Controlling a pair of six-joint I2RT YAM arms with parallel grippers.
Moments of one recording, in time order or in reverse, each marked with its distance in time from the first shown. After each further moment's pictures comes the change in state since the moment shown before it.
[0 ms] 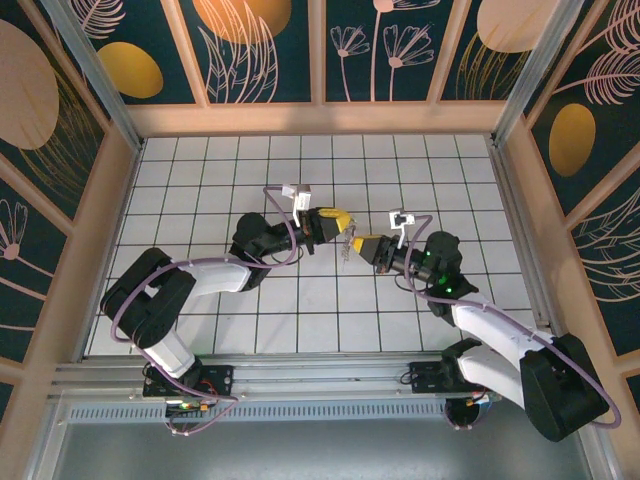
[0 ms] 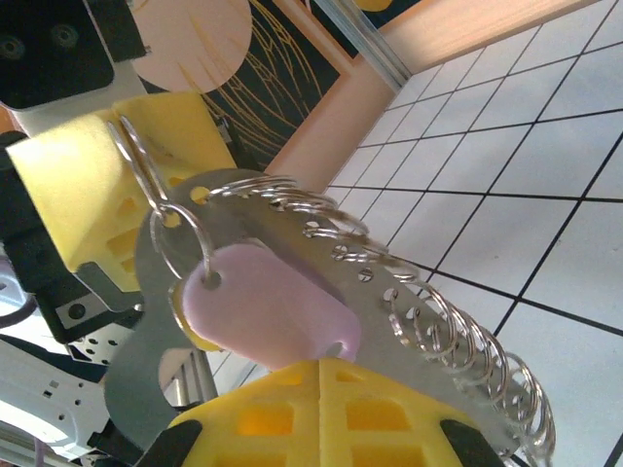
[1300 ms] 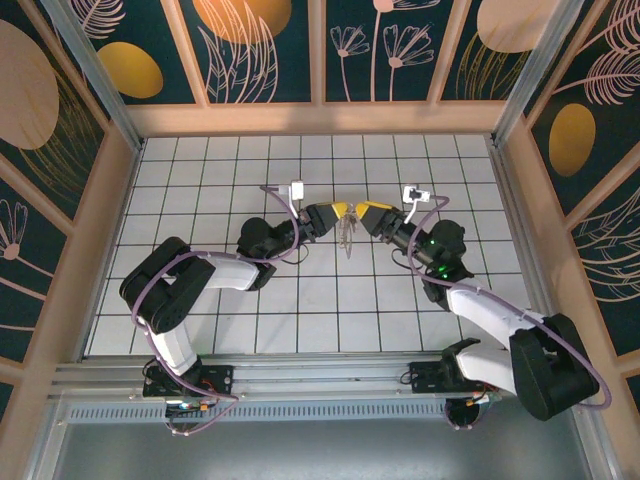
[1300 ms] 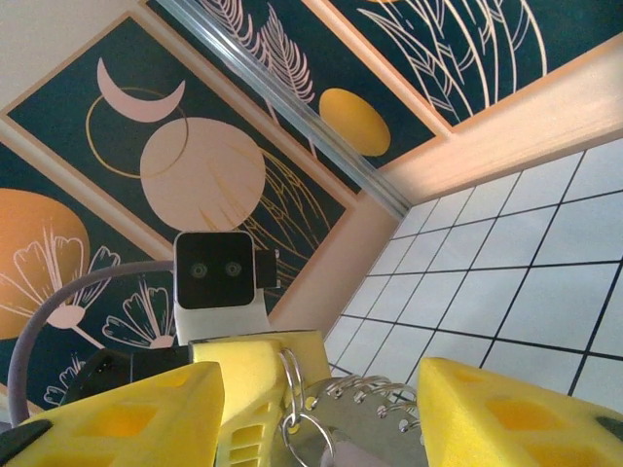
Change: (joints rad) left arm 0.000 0.123 0.007 0.183 -0.166 -0.391; right arm -0.028 0.129 0.090 0.259 0.157 0.176
